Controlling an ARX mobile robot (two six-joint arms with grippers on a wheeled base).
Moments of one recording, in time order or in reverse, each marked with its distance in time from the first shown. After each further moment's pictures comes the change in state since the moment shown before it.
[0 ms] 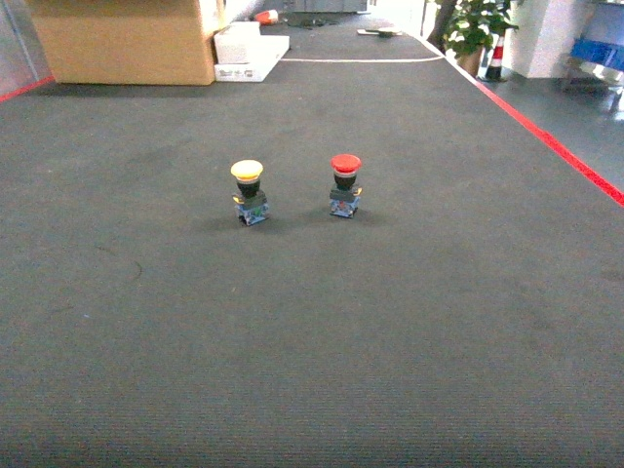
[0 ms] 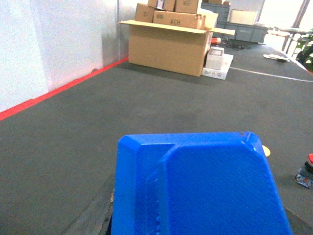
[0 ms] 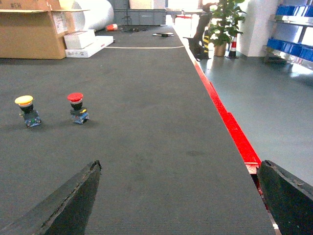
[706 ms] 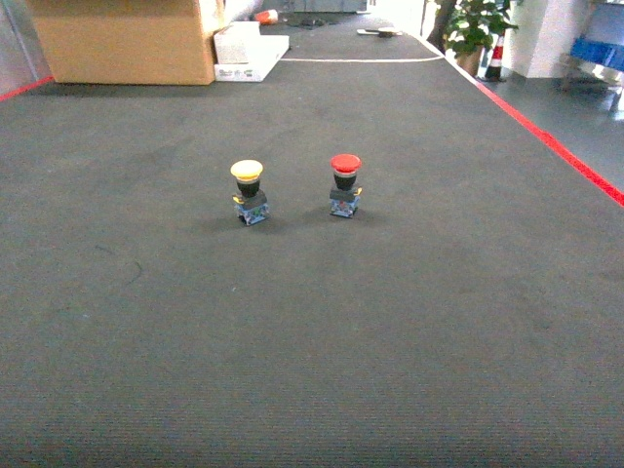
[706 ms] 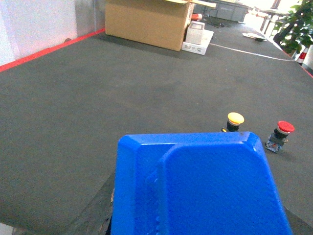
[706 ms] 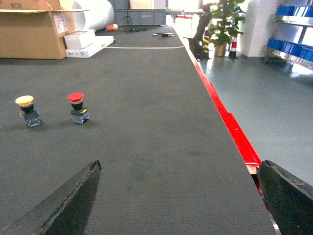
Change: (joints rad) left arm -0.135 -0.086 -0.044 -0.171 -0.029 -0.150; right arm 0.000 0.000 0.000 0.000 0.000 0.000
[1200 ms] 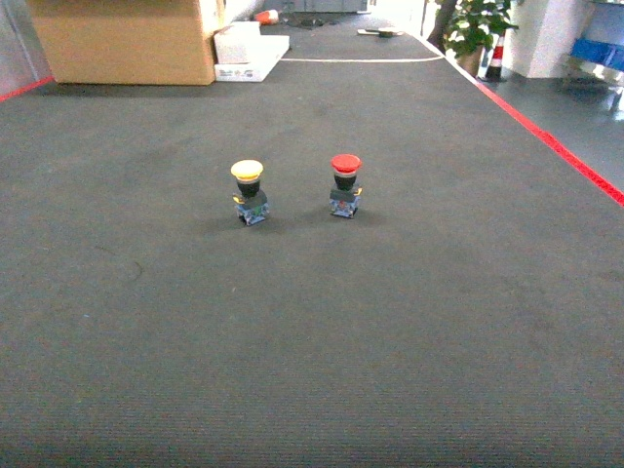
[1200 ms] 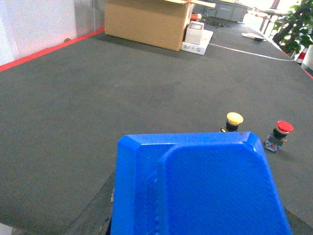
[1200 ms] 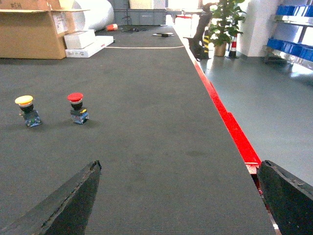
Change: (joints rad) left arm 0.000 0.000 0.000 0.000 0.000 -0.002; right arm 0.000 0.000 0.000 0.000 0.000 0.000
